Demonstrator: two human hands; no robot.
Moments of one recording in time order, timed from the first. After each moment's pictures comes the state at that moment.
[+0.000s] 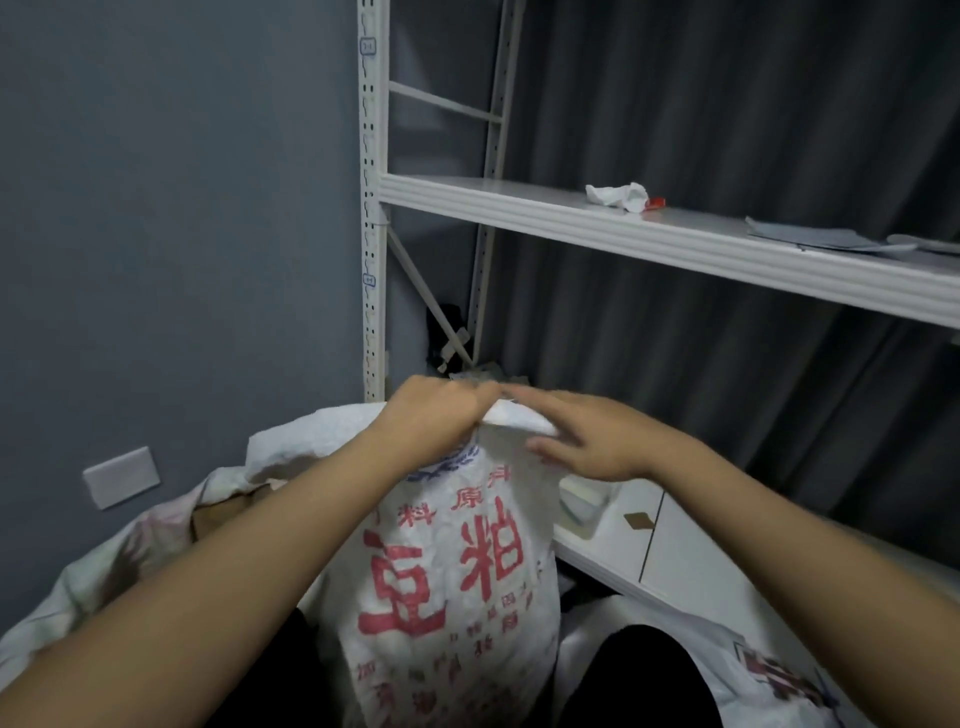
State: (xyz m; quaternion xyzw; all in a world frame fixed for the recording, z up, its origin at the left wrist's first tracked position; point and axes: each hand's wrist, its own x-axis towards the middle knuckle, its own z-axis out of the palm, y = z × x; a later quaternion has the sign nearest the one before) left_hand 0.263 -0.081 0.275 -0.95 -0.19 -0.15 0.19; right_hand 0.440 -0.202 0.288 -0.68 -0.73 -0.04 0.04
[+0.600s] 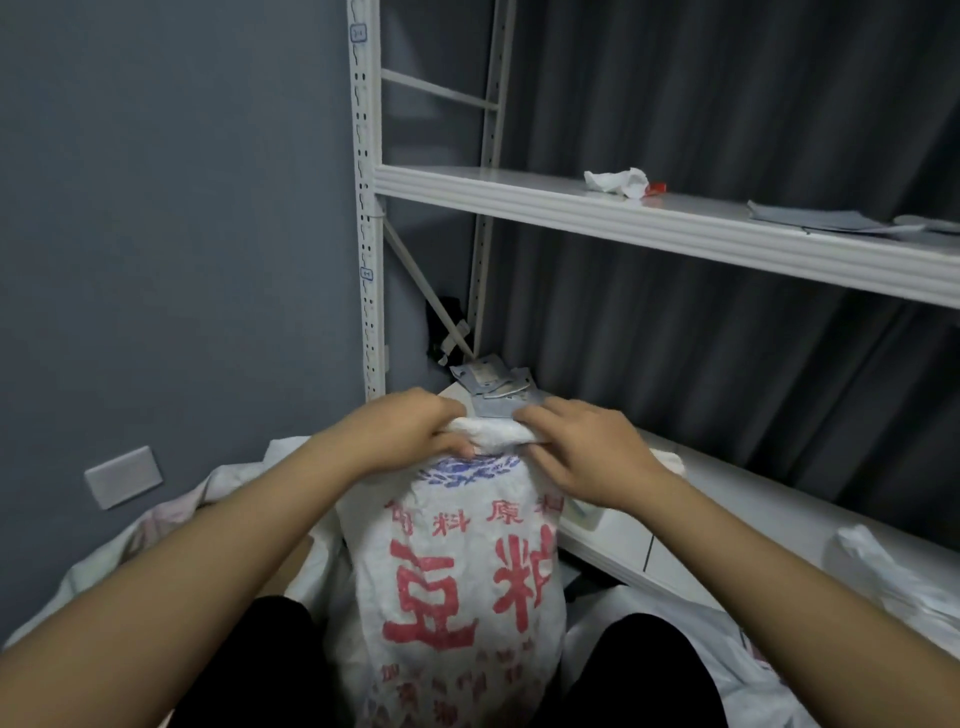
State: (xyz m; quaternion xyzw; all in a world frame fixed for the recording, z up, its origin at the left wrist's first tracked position) left_hand 0.240 -0.065 0.270 -0.98 -0.19 -0.08 -0.08; right_hand 0.419 -0.208 0.257 -0.66 -0.71 -0.21 0.12
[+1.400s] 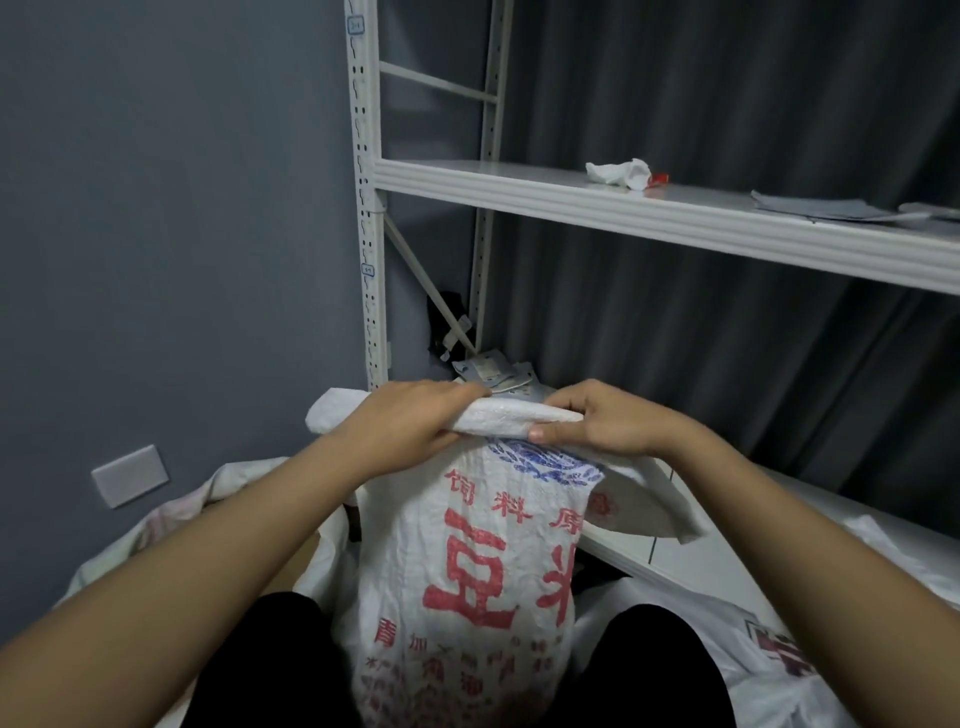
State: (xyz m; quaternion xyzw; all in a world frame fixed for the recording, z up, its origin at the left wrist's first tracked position) left_hand 0.234 -0.057 0.256 -0.97 -0.11 -0.21 0.07; right_hand 0.435 -0.199 0.290 -0.67 -0.64 0.27 0.25
